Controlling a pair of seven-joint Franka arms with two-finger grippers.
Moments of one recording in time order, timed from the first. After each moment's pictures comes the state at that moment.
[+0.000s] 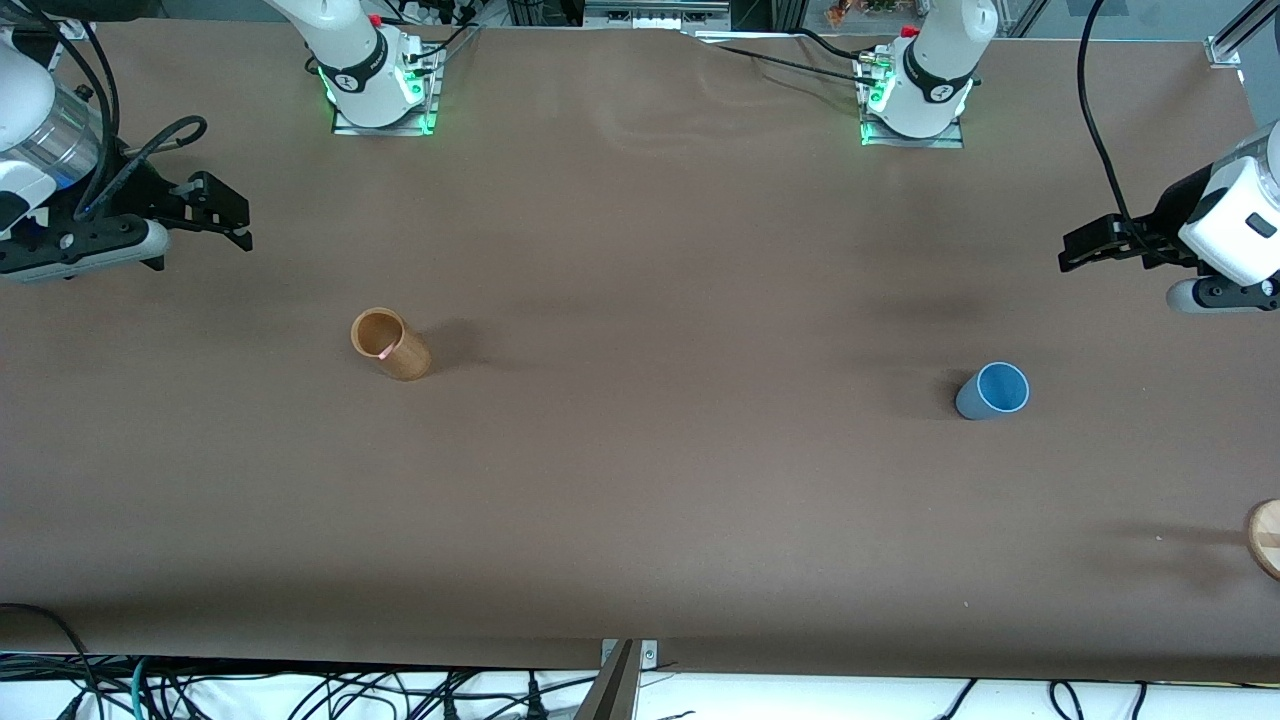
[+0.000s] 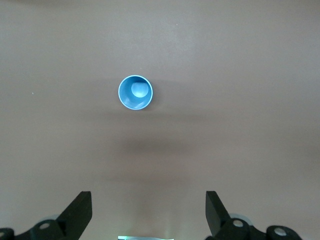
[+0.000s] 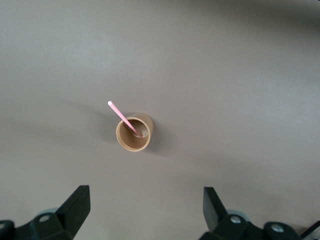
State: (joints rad) left arm 0.01 0.10 -0.02 -1.53 -0.03 1.47 -0.09; right arm 0.14 0.00 -0.02 -1.63 0.01 1.65 -0.13
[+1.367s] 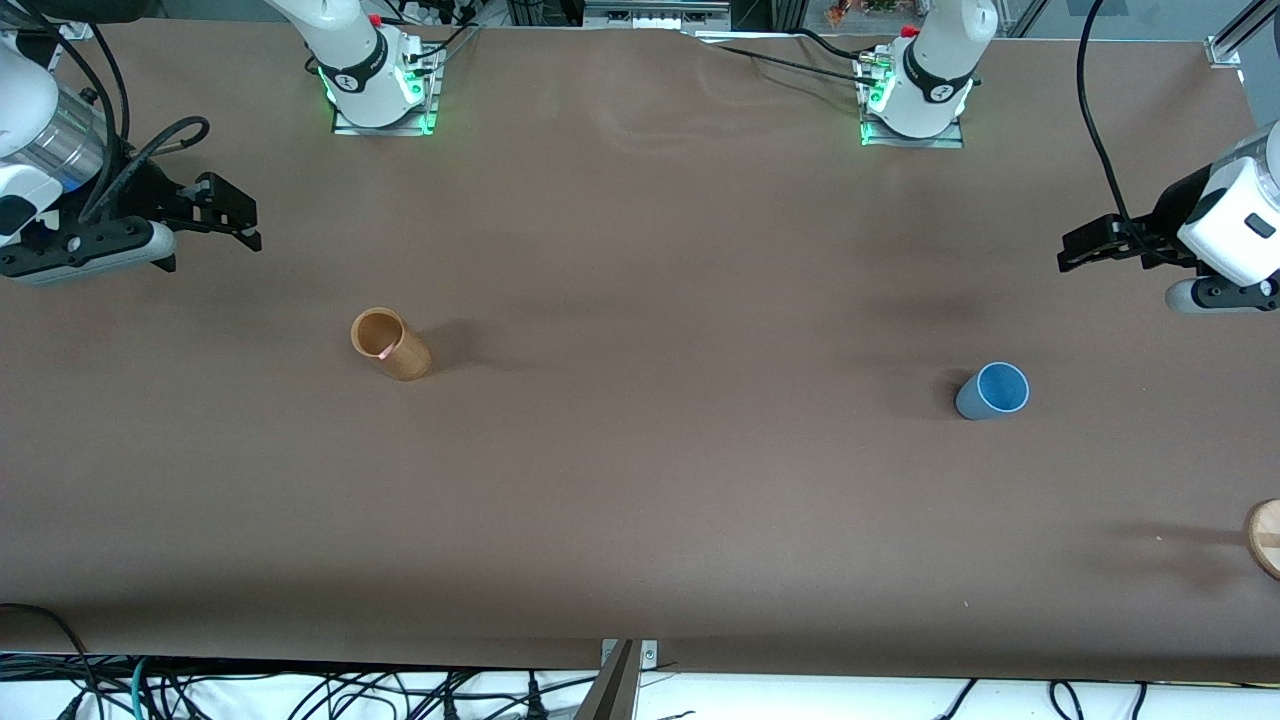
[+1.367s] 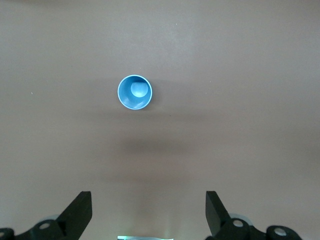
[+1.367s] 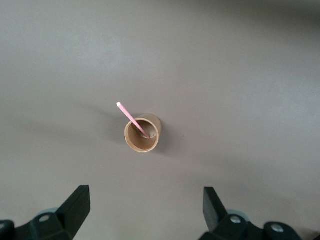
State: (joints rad) left arm 0.01 0.10 -0.02 -1.53 -0.03 1.47 -0.09; right arm 0.14 0.01 -0.02 -1.63 0.04 1.65 -0.13
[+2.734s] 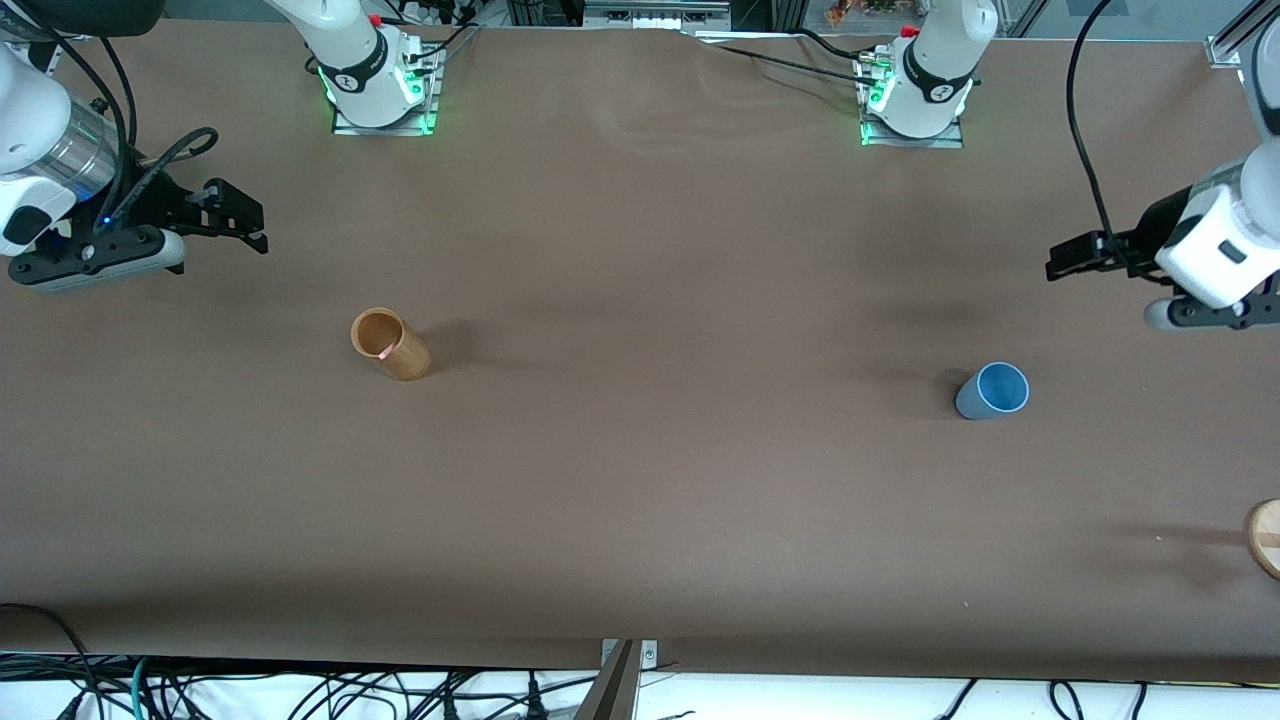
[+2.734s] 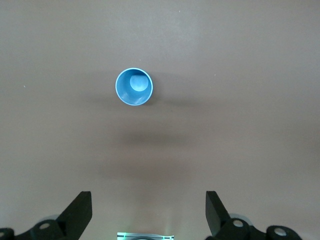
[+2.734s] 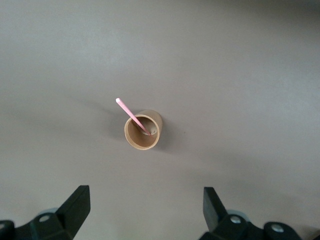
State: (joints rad) left arm 0.01 0.16 -0.02 -1.55 -0.03 1.49 -0.09; right arm 0.14 0.02 -0.01 -1.65 0.04 1.65 -0.13
